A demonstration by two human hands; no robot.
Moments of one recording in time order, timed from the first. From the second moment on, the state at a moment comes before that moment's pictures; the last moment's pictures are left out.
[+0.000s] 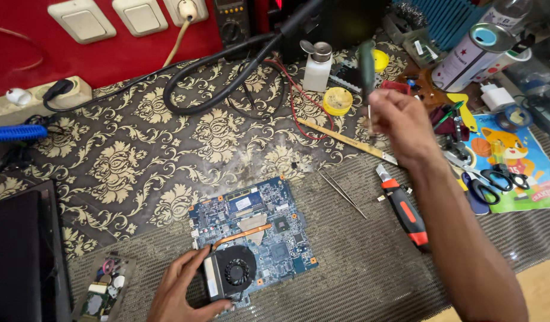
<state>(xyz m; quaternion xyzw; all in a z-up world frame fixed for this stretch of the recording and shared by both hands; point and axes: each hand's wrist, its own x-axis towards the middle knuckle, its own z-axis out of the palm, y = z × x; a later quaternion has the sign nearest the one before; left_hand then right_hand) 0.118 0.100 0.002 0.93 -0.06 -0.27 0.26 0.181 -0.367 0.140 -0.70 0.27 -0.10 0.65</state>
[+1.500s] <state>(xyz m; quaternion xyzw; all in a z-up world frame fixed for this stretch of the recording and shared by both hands) 0.101 0.084 0.048 0.92 -0.17 -0.15 0.32 0.115 -0.229 0.053 -0.73 -0.10 -0.15 0.66</state>
